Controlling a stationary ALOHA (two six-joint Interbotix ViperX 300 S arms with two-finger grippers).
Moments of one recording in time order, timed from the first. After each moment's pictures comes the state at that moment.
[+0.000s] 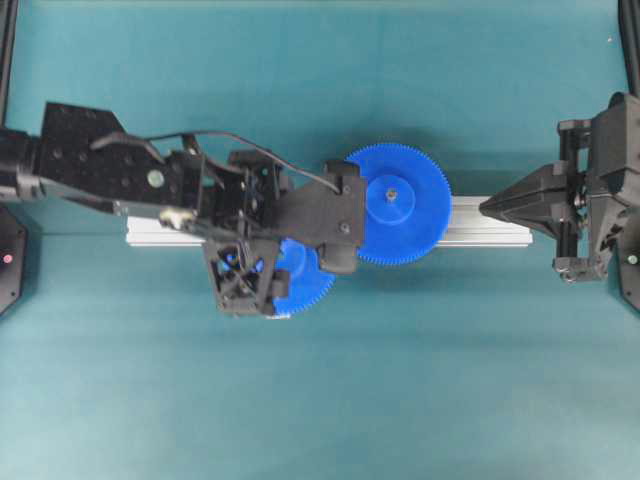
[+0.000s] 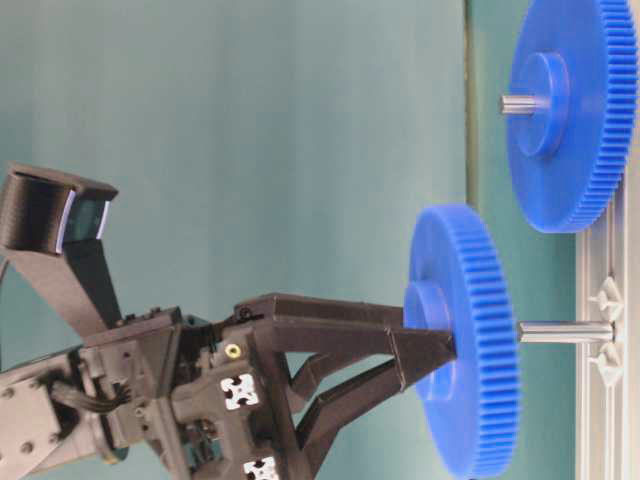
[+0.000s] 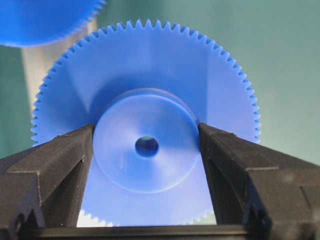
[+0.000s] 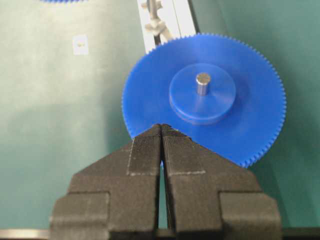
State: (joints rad) left arm -0.02 0.04 0.19 0.02 0.97 0.04; right arm -0.09 -0.75 1.16 0.03 0.10 0.10
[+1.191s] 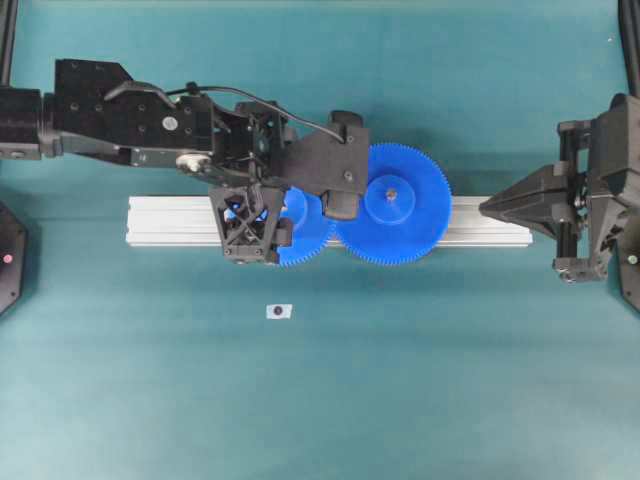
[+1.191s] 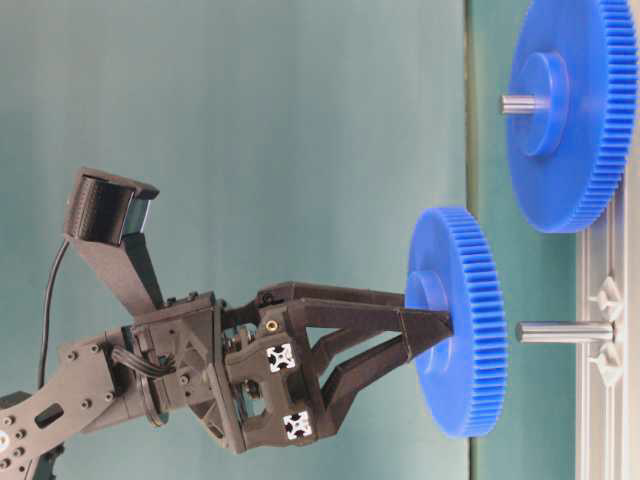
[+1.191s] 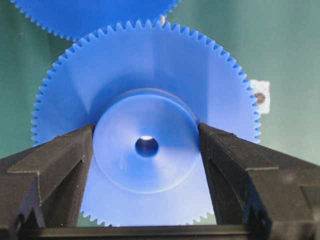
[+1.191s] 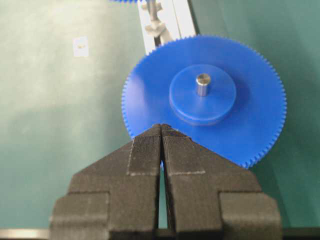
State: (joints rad) left arm 0.08 0.07 0.19 0.02 0.94 0.15; right arm -0.09 -0.75 1.17 0.03 0.08 0.10
